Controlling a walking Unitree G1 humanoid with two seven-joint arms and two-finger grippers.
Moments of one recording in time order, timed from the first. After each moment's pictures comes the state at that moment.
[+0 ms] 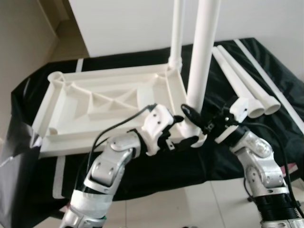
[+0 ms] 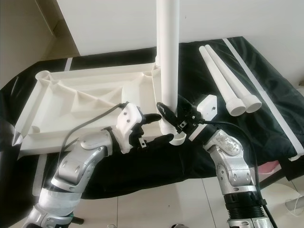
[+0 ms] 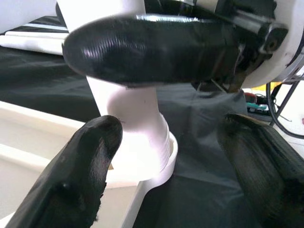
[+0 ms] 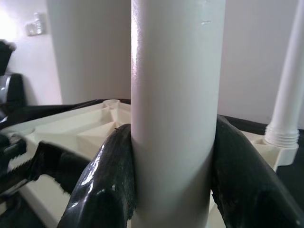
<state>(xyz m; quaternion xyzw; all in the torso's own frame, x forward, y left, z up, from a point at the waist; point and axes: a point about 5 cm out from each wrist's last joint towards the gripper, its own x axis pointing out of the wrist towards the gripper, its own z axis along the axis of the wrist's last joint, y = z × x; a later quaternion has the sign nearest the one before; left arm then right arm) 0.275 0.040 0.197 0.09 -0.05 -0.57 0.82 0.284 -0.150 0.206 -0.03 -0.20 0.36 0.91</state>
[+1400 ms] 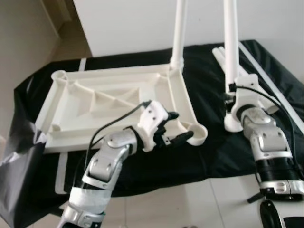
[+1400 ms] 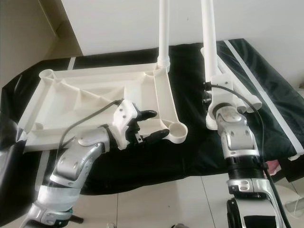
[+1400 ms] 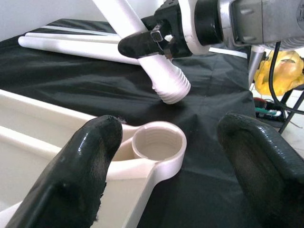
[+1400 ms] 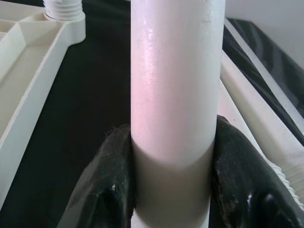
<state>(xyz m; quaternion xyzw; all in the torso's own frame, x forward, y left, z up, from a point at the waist) 0.284 0.048 0.197 0.09 -0.05 -0.55 0.83 0.355 -0.212 0.209 -0.12 0.05 -0.05 0.99</state>
